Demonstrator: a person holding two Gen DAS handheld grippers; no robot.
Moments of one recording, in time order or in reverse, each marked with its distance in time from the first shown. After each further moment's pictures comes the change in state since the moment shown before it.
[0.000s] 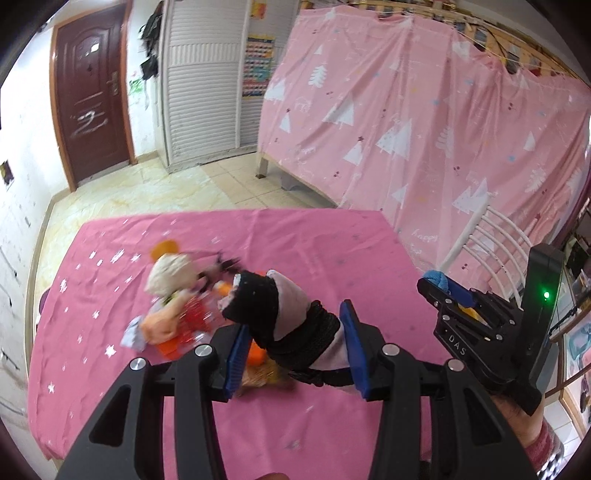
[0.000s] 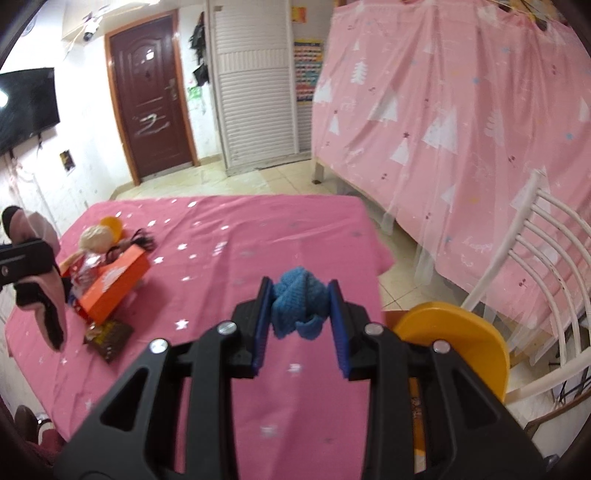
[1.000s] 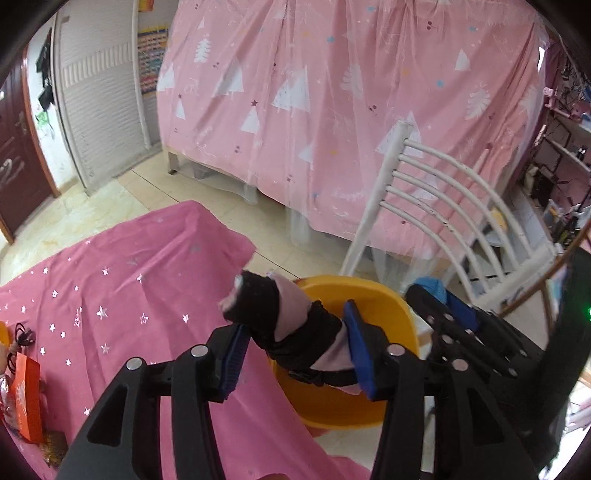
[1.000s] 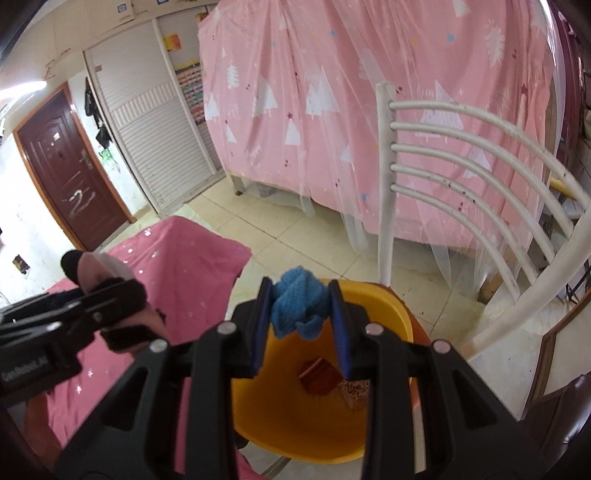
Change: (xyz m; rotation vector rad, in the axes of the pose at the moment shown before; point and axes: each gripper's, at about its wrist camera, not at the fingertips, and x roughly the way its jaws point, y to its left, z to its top) left arm 0.136 -0.229 0.017 0.237 0.108 -0.155; right arm -0.008 -0.195 -0.040 0.389 0.002 -0.151
